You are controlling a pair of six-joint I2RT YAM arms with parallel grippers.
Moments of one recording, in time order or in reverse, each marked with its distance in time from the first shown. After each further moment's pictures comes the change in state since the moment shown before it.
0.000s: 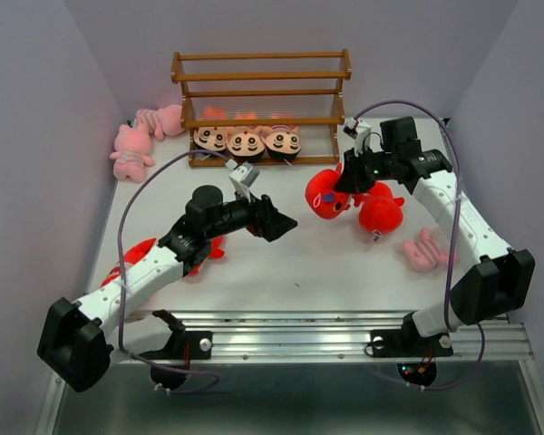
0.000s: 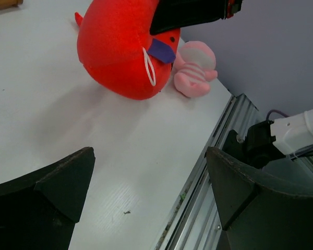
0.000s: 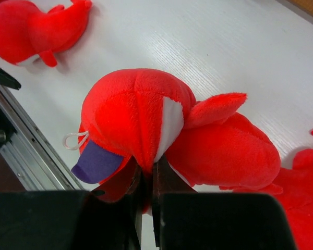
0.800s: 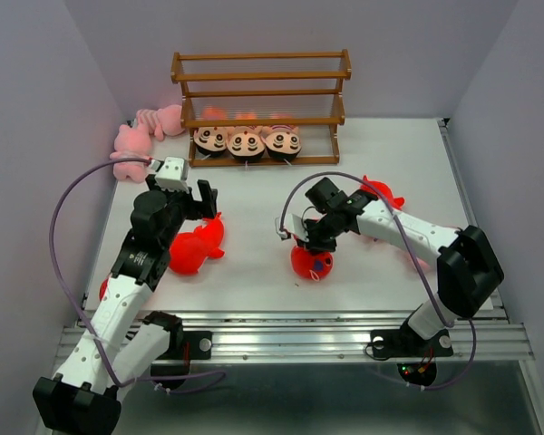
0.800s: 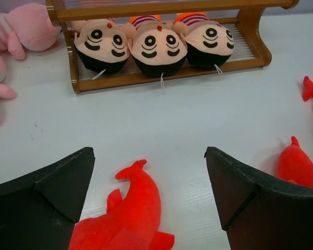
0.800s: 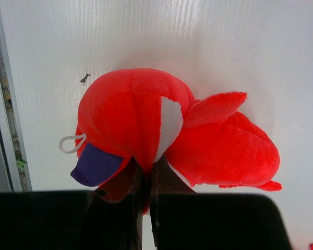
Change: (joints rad) left arm 0.317 -0.276 0.019 -0.315 -0.496 0.371; right arm 0.440 0.114 -0.275 -0.047 0.190 -0.809
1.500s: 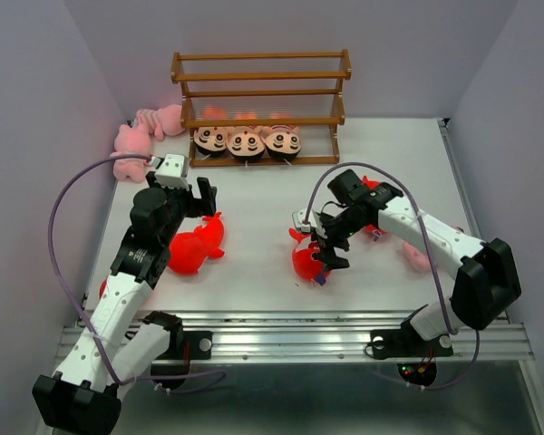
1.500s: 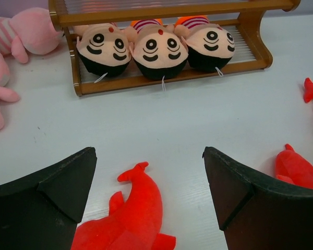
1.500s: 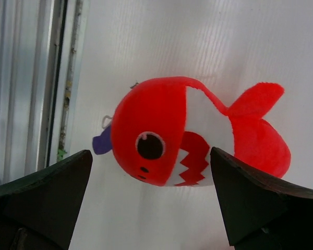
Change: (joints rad) left arm 0.000 0.019 0.027 -0.012 0.018 0.008; right arm -0.137 -0.135 -0.014 -0.160 -0.328 -0.136
